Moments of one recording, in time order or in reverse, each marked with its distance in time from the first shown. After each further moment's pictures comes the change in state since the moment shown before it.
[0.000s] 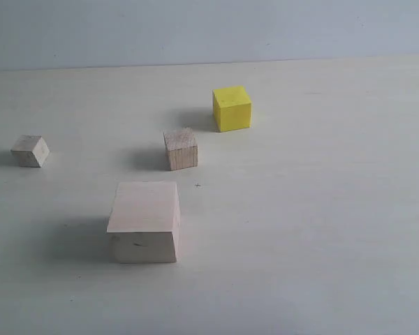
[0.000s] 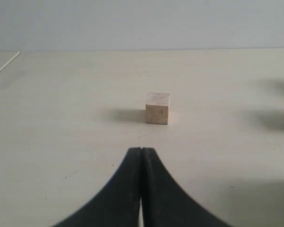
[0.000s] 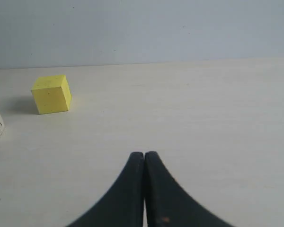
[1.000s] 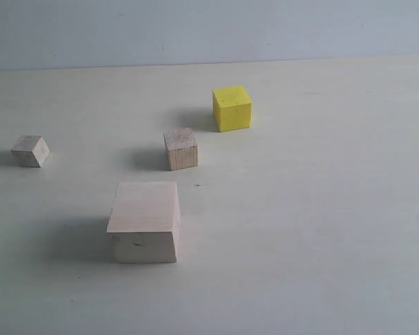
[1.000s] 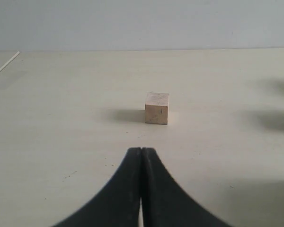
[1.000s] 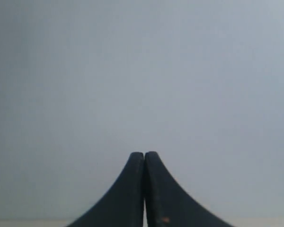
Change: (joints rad) left arm 0.000 0.000 0.000 0.000 0.000 0.000; right arm 0.000 0.000 0.000 0.000 -0.559 -0.002
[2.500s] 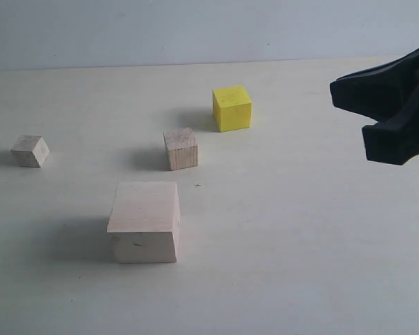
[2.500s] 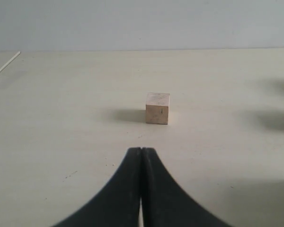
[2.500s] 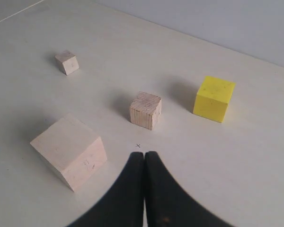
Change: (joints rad) left arm 0.000 0.000 0.000 0.000 0.000 0.000; right arm 0.406 0.856 -0.672 0.465 0.690 -0.513
